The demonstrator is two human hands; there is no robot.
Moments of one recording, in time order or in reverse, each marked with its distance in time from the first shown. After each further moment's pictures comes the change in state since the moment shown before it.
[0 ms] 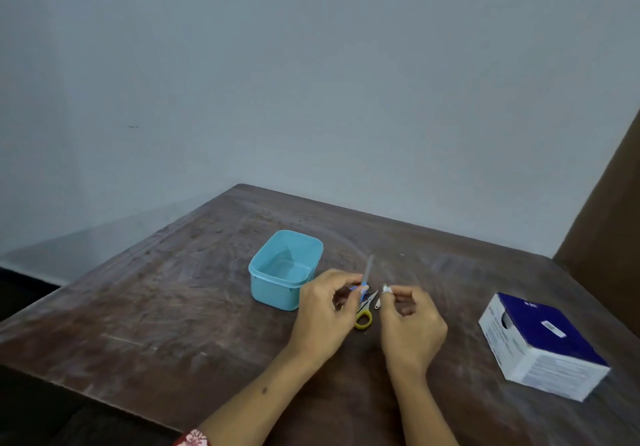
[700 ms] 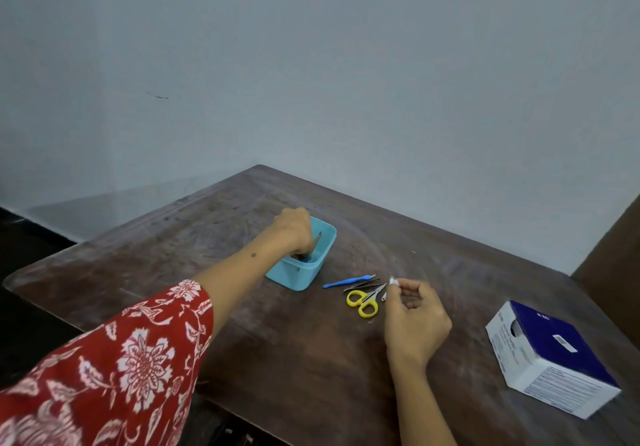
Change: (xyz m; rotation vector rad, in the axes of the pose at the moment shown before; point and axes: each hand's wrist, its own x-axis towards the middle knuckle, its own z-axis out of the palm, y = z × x) left_hand 0.096 -0.016 -0.056 0.770 -0.488 -0.683; right_hand 0.004 0.009 0.009 0.088 -0.038 -0.007
